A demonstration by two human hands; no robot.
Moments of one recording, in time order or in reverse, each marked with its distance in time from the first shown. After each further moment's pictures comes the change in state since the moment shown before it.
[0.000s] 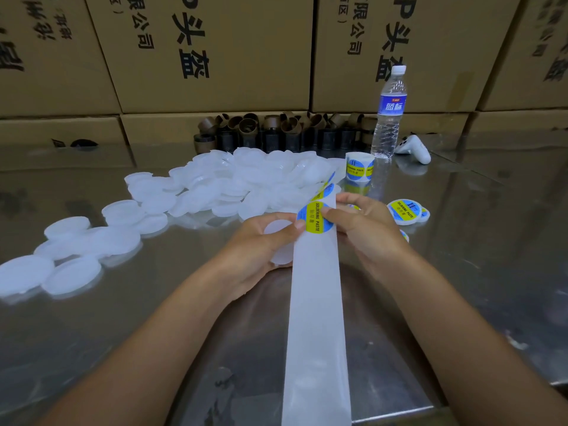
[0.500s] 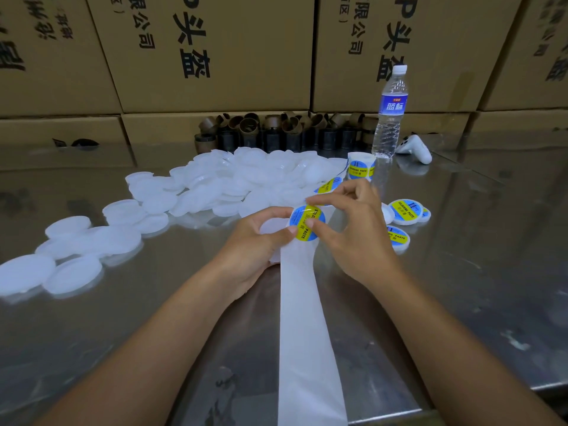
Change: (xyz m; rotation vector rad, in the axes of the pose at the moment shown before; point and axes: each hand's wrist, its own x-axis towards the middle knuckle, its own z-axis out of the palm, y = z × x) left_hand -0.002 0.002 0.003 0.095 0.154 0.023; right_hand -0.008 0.010 0.003 -0.760 0.095 -0.631
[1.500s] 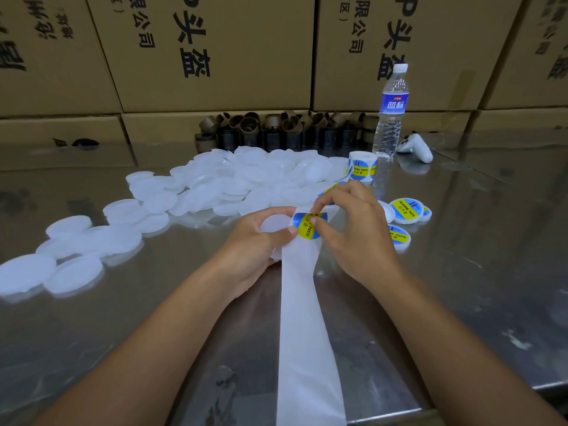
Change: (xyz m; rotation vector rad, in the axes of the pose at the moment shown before) left_hand 0.001 0.000 -0.001 -0.058 -0.022 -0.014; right_hand -0.001 0.001 0.000 0.047 0.004 -0.047
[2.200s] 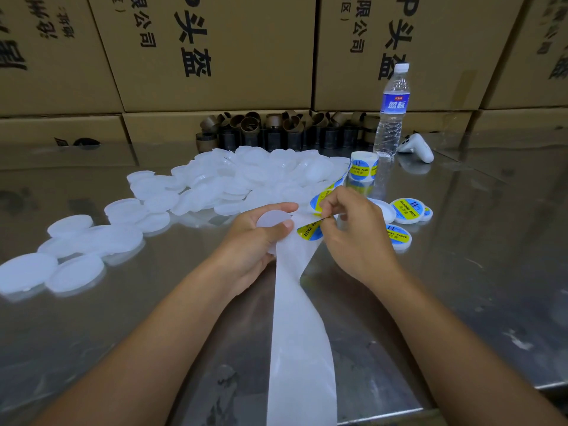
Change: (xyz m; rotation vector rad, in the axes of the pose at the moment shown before) left_hand 0.001 0.002 -0.001 -0.100 0.009 0.027; right_hand 0.000 -0.001 0.003 0.064 -0.018 0.056
